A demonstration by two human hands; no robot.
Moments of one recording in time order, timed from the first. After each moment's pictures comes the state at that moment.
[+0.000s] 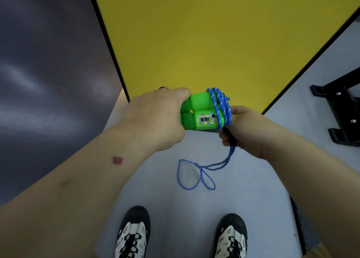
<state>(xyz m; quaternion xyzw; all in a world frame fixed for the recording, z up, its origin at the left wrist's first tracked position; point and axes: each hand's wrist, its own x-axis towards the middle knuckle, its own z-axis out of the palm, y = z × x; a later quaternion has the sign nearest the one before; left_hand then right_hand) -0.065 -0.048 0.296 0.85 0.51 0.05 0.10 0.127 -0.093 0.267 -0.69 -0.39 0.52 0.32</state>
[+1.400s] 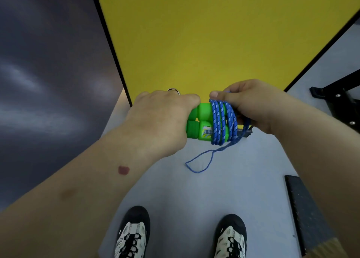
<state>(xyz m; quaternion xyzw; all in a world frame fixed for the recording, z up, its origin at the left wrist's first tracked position) -0.064 -0.057 0.302 0.89 0.46 0.04 0.03 0.139 -0.067 0.304 -0.73 -0.44 0.44 0.29</state>
